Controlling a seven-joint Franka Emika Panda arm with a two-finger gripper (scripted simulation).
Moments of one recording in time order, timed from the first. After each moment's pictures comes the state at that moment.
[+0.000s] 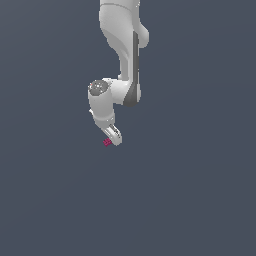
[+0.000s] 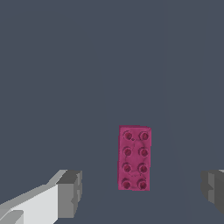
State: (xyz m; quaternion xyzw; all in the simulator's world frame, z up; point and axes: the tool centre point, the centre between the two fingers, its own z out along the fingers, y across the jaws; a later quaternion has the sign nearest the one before) arm -0.078 -0.100 0.065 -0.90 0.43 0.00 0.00
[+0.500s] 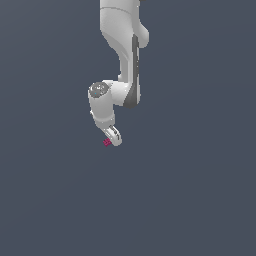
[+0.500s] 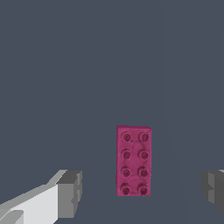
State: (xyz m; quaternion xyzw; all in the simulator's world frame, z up) arm -0.080 -0.101 0.056 -0.90 0.44 0.00 0.00
